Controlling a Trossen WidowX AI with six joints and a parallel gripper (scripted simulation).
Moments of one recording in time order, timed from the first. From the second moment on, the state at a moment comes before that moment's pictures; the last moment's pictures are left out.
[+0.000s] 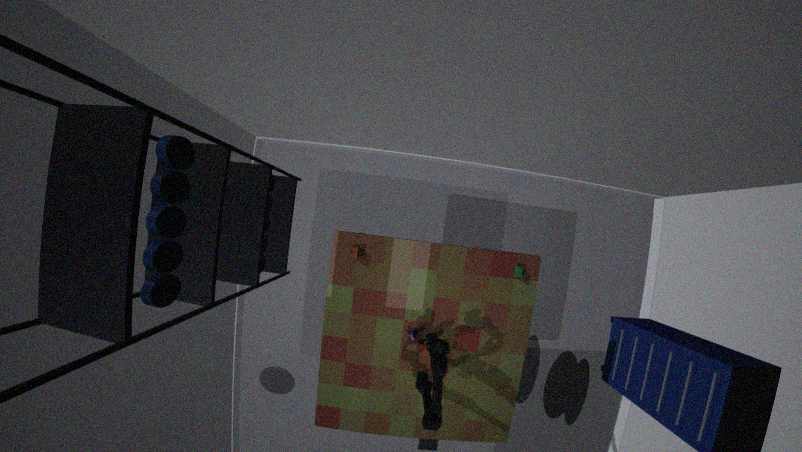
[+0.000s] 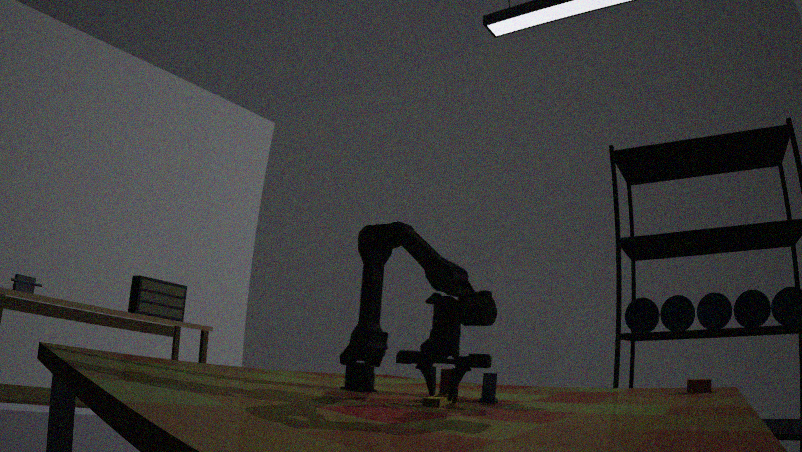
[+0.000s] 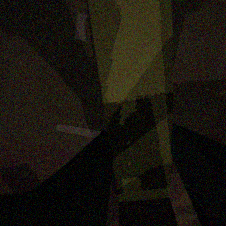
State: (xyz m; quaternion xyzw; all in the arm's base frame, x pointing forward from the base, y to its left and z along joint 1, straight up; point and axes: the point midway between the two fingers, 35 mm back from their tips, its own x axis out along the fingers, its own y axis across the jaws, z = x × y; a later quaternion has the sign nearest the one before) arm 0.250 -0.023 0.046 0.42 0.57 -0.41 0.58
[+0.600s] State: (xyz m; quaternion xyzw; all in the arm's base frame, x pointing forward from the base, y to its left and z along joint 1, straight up) arm 0.253 -0.023 0.078 0.42 0.57 -0.41 0.57
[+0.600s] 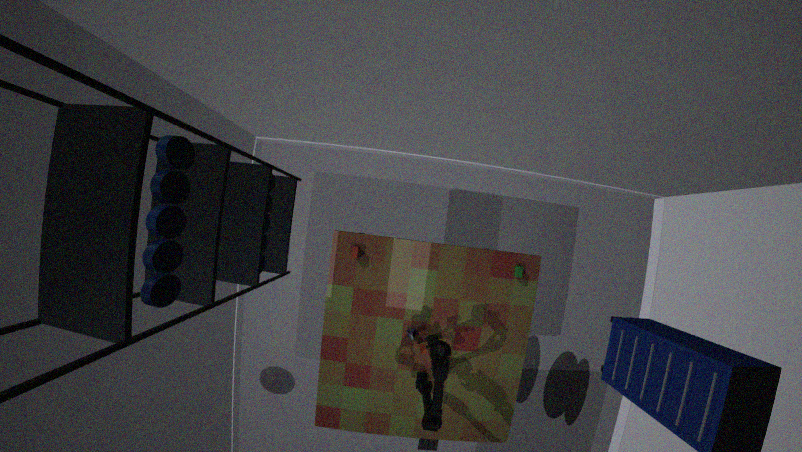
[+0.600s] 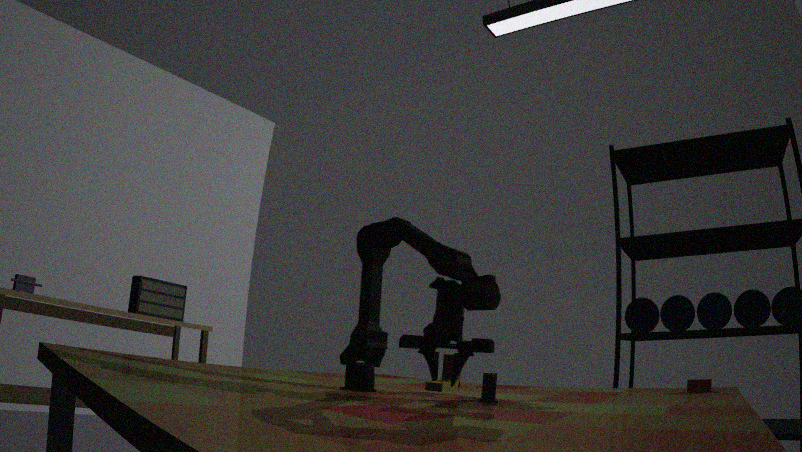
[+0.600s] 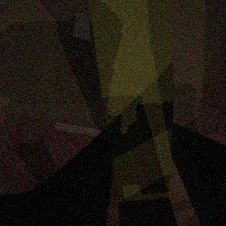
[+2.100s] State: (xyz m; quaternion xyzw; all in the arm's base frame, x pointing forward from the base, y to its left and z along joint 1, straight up) arm 0.268 0.007 0.161 0.40 0.58 -0.39 0.59
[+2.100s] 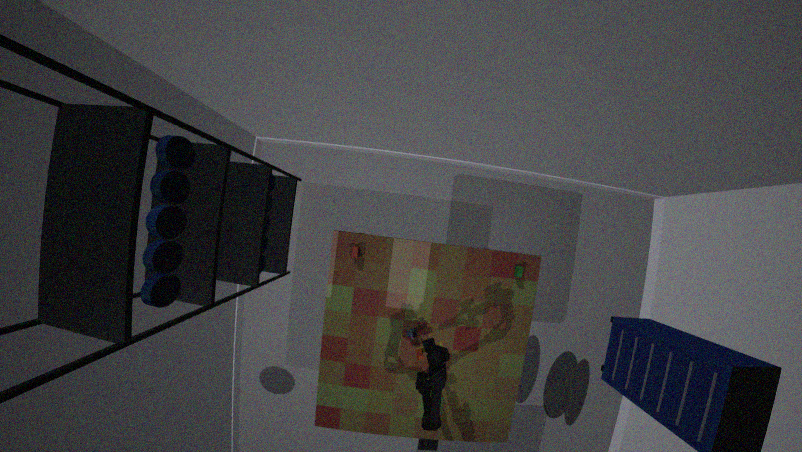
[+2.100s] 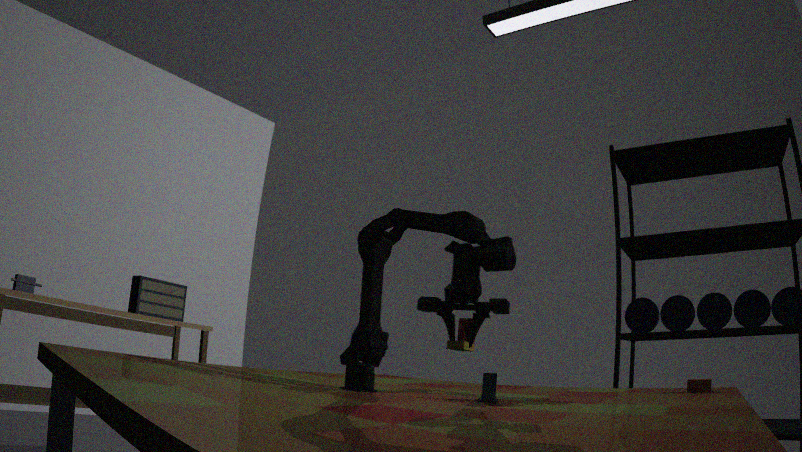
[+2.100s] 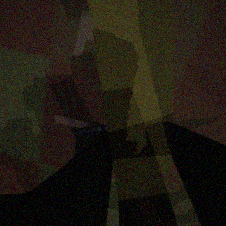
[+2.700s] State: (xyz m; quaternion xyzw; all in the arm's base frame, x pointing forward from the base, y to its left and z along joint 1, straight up) arm 0.295 0.067 0.163 0.38 0.60 -0.36 0.61
